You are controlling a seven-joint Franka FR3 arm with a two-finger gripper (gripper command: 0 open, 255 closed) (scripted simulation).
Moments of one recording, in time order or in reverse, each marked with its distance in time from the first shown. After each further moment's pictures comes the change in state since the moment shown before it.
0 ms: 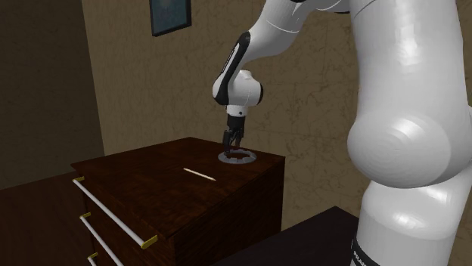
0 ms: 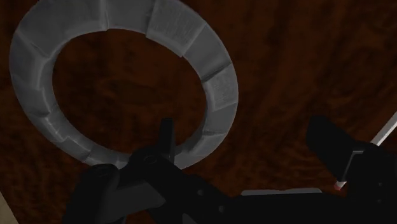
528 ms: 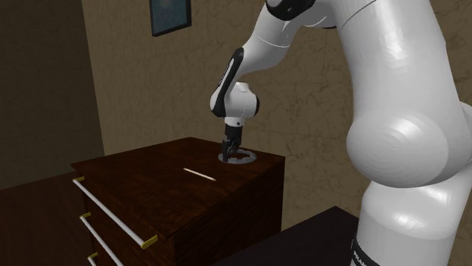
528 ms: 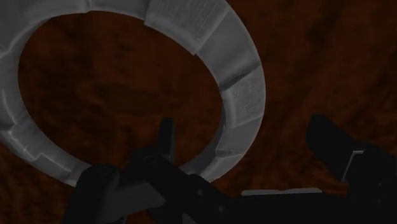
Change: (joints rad) arm -0.013 0.118 0.022 0.045 0.032 0.084 -0.045
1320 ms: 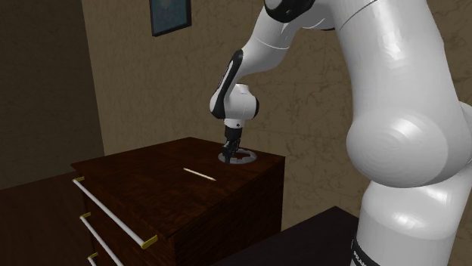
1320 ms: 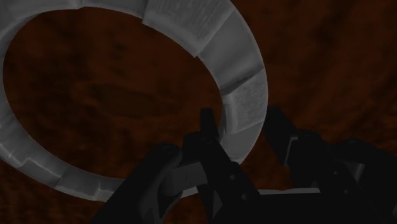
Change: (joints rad) arm -0.001 0.014 0.004 0.002 0.006 0.017 -0.005
